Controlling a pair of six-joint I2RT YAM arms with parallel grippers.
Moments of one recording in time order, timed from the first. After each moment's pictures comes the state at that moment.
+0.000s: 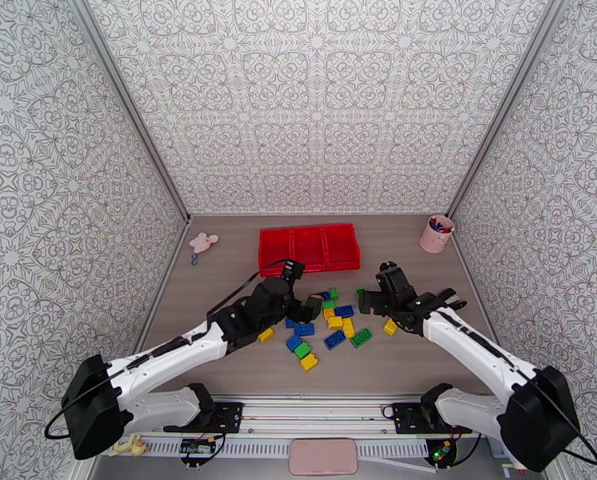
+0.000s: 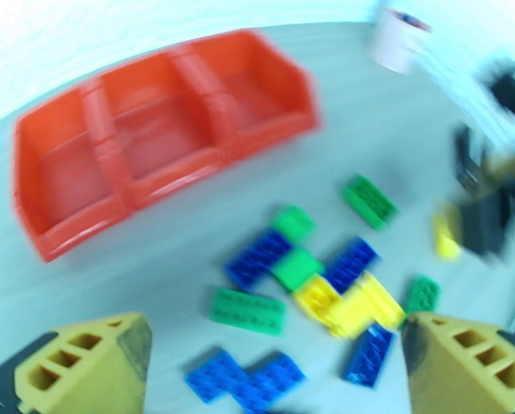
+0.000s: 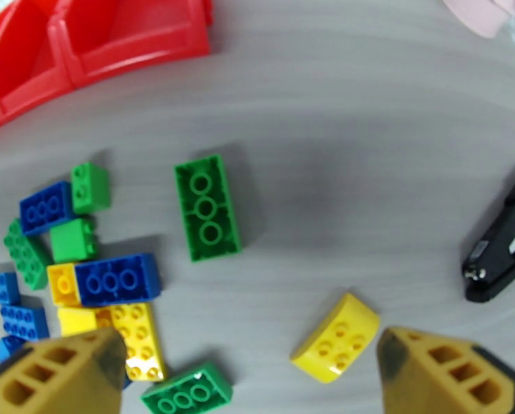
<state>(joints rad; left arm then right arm) -0.92 1.18 0.77 -0.10 -0.19 -0.28 0.44 1.28 0.85 -0.61 0.17 0.47</state>
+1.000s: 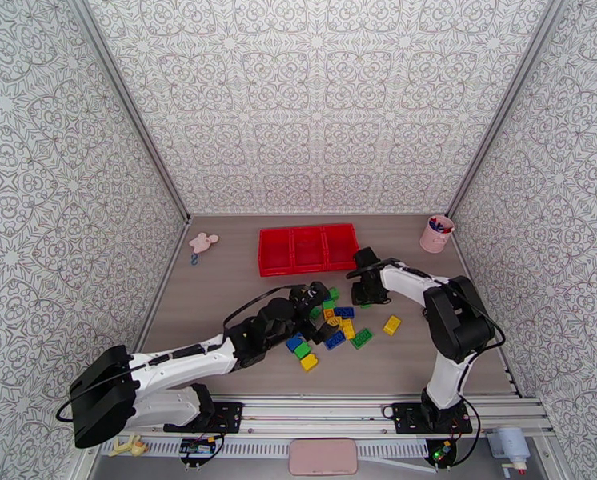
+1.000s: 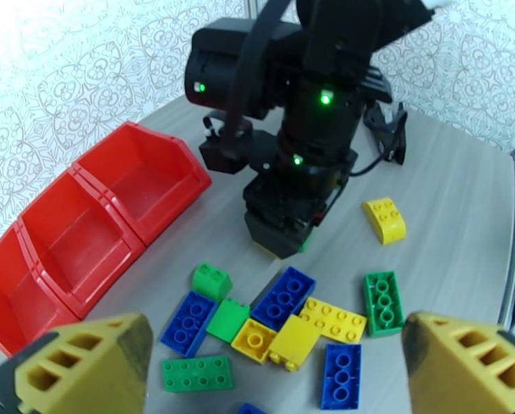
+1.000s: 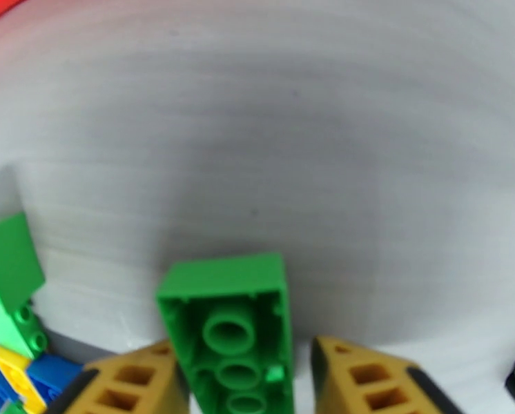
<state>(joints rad) -0.99 1.25 0.62 0.31 -0.09 0.01 0.41 1.85 1.18 -0.67 0.04 0.34</state>
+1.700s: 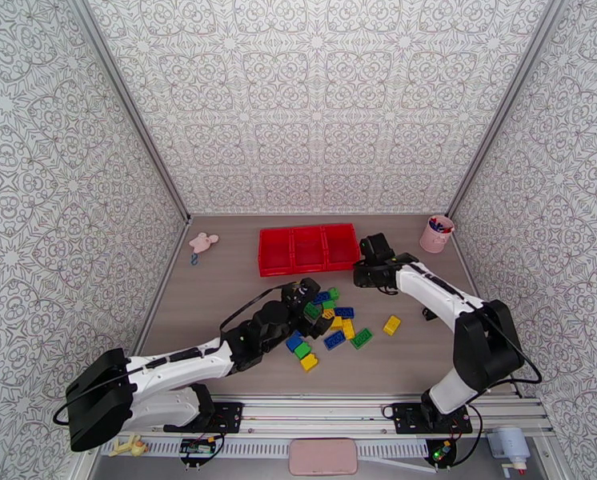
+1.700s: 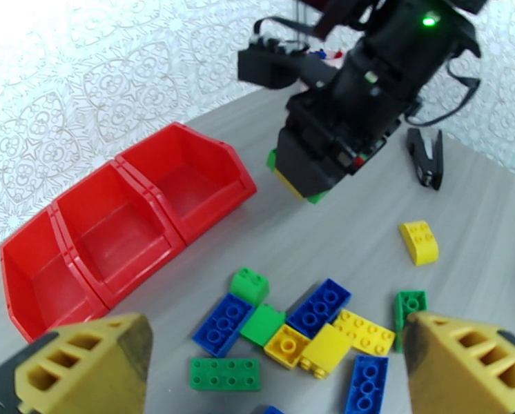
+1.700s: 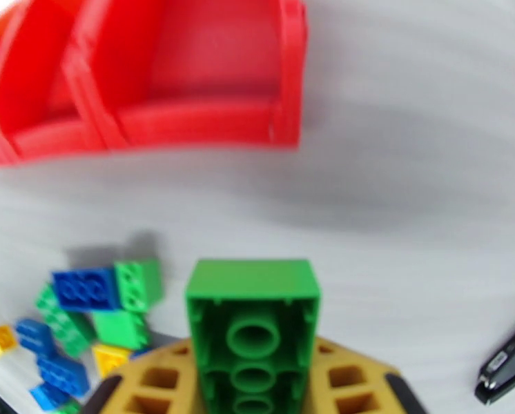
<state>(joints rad) -0.97 1.25 0.58 0.41 -0.23 -0.03 0.41 1.62 1.20 -0.58 0.04 0.35</state>
